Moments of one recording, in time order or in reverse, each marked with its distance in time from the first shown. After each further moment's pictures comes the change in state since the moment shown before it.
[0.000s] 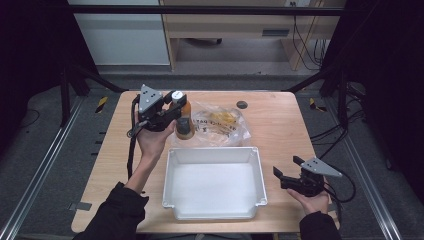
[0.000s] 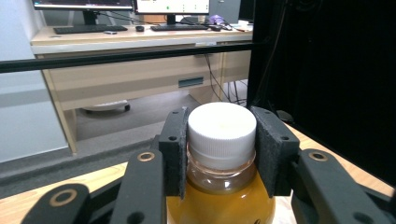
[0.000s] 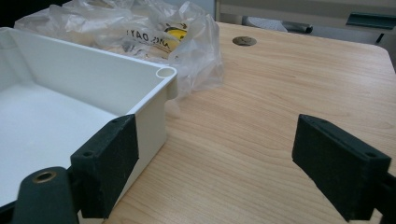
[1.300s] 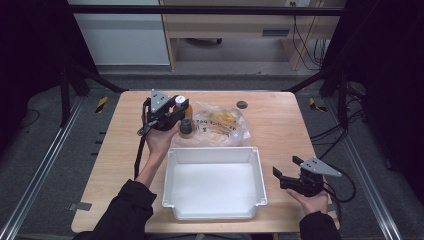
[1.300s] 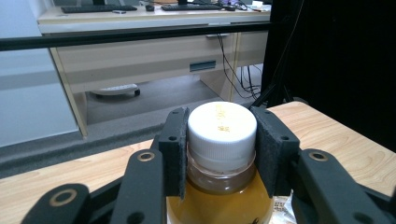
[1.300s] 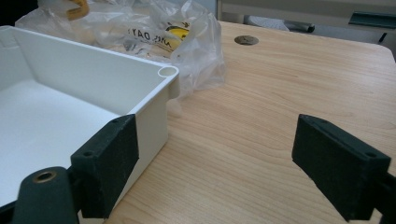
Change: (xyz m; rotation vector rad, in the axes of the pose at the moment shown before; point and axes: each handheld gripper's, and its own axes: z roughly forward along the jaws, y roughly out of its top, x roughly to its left) left arm 0.015 -0.036 0.042 0.056 0.052 0.002; right arm 0.001 0.000 0.001 0.004 0.009 0.000
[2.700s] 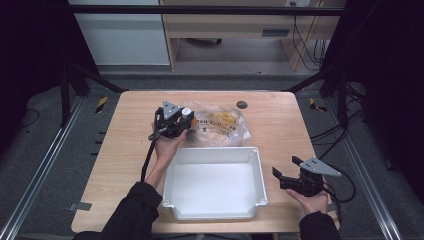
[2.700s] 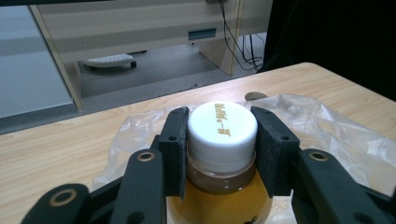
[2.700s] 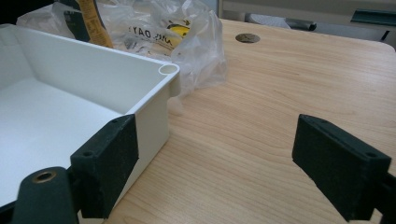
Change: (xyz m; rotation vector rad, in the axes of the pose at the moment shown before) left arm 0.002 -0.050 0.037 0.110 -0.003 -0.004; right arm 0.000 -0.001 0.001 0.009 0.002 0.002
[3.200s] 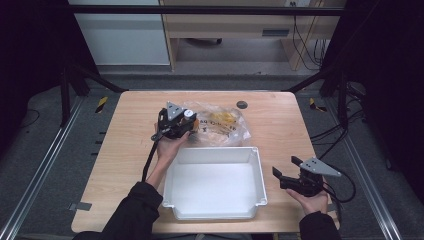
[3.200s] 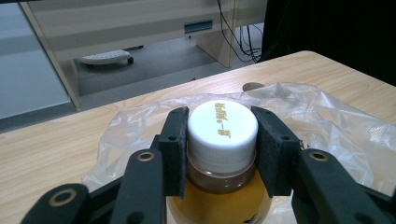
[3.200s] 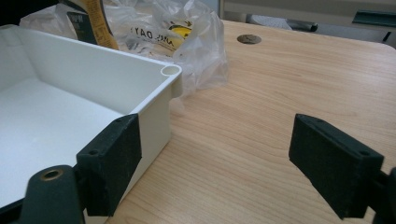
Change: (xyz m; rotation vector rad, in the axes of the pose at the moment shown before) left arm -0.004 -0.006 0.008 0.035 -0.012 0.036; right arm 0.001 0.000 0.000 -0.004 0.005 -0.001
